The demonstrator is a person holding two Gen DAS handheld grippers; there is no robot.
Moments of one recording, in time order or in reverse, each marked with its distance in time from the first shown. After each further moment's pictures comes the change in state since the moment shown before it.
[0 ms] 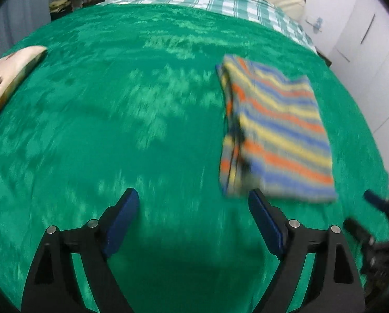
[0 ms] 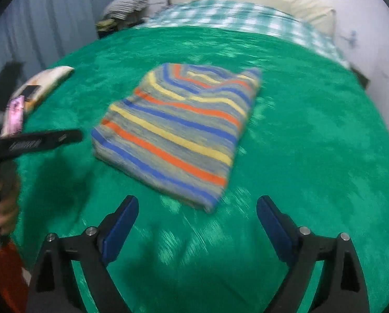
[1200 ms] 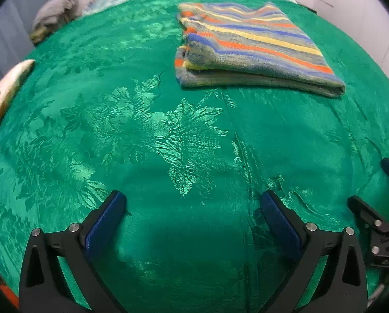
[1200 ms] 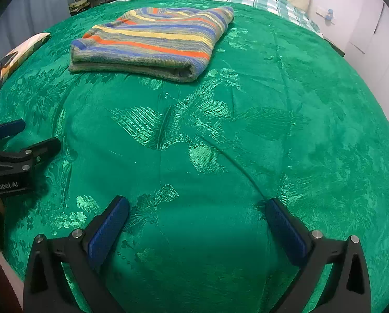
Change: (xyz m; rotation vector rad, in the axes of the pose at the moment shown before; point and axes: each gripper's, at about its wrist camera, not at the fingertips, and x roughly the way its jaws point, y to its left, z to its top) left arm 0.021 -0.048 -0.079 0.243 0.090 0.093; right arm 0.022 0.001 -0.092 0.030 0.124 -0.087
